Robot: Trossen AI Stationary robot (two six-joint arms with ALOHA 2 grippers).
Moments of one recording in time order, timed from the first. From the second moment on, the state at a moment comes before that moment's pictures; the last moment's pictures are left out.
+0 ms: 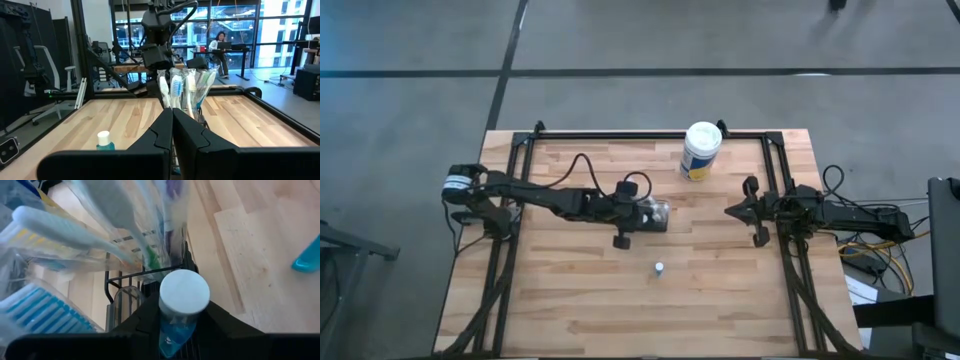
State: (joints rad) left arm -0.04 1.60 1.01 -0.10 -0.17 0.28; right arm -0.11 0.11 0.01 0.19 -0.16 0.08
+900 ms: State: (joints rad) left arm -0.06 1.55 1.01 -0.02 -0.32 -0.11; right arm -0.11 0.10 0.01 0.20 -0.16 0.09
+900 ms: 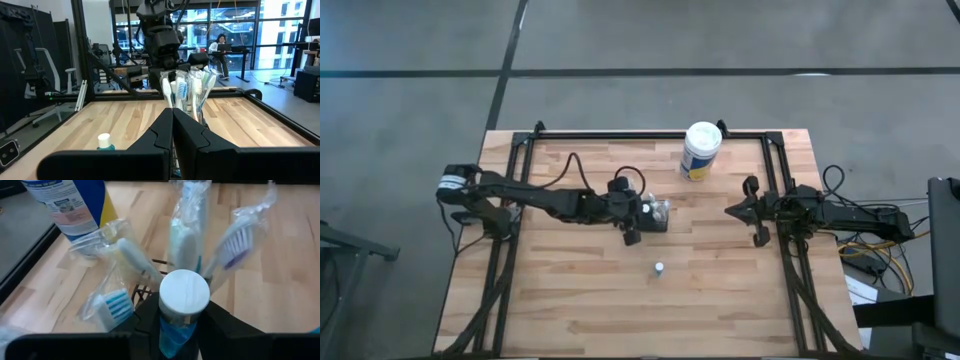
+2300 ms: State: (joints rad) left arm -0.07 1.68 1.01 -0.01 -0.31 -0.14; right arm -0.11 0.10 0.01 0.22 -0.16 0.09
